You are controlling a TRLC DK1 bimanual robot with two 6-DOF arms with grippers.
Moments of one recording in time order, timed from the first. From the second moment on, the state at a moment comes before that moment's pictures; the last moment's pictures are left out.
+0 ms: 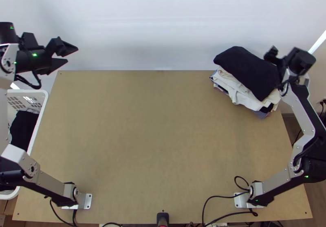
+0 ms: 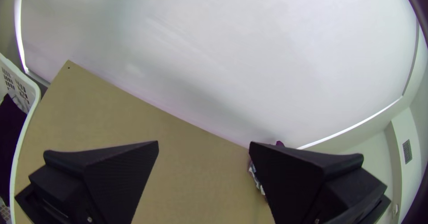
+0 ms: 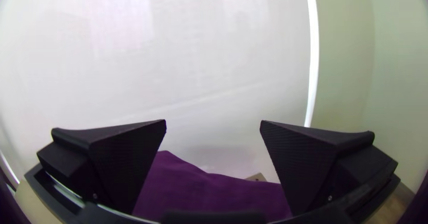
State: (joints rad) left arm 0.19 1.65 2.13 -1.09 0.53 -0.48; right arm -0.18 1.70 1.43 0.20 0.05 0.15
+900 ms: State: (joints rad) left arm 0.35 1.35 1.94 -0.71 0.09 -0.37; right arm -0.09 1.61 1.64 0.04 0.12 0.03
